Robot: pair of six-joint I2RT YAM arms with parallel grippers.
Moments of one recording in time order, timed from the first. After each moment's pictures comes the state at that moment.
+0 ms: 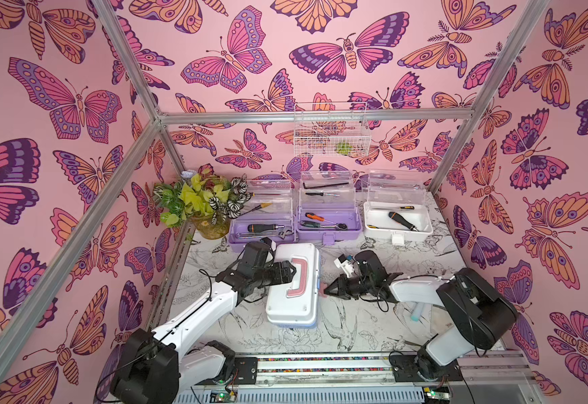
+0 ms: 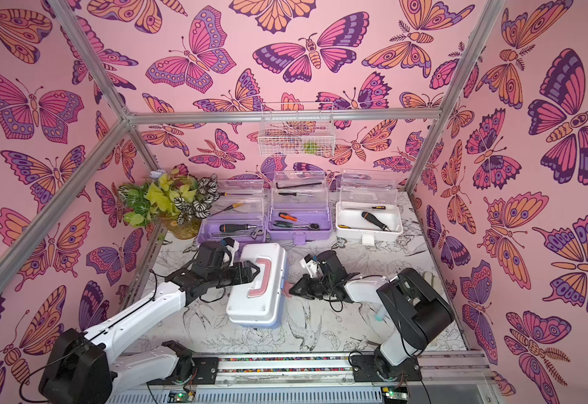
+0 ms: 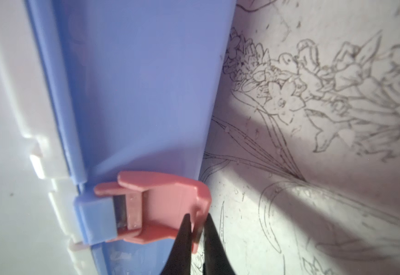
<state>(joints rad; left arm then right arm) -0.46 1.17 0.69 -0.35 0.24 -0.57 0.60 1.57 0.58 0.19 -0.71 0.81</state>
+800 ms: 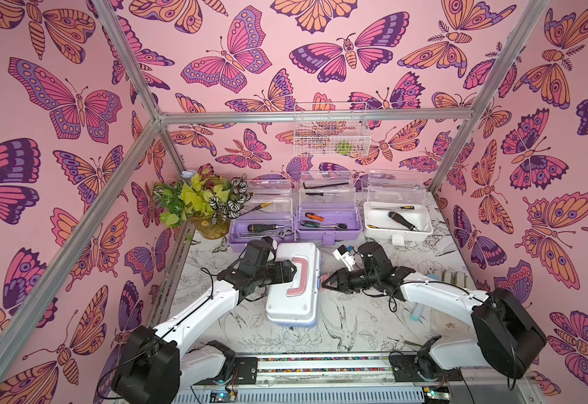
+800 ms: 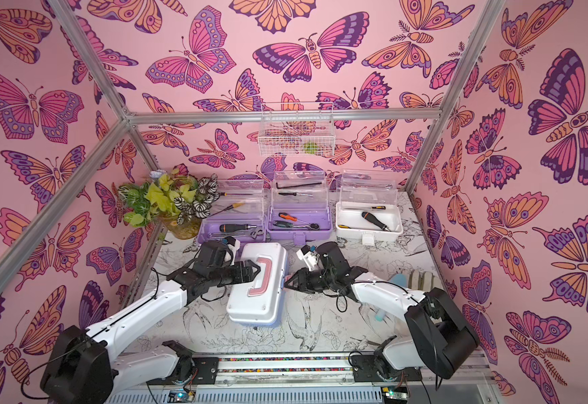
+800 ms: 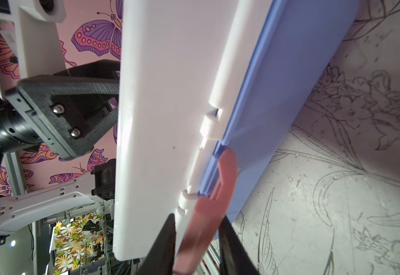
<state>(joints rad) -0.47 1.19 0.70 -0.35 0.22 -0.56 0.63 1.39 0.69 -0.04 -0.72 0.74</state>
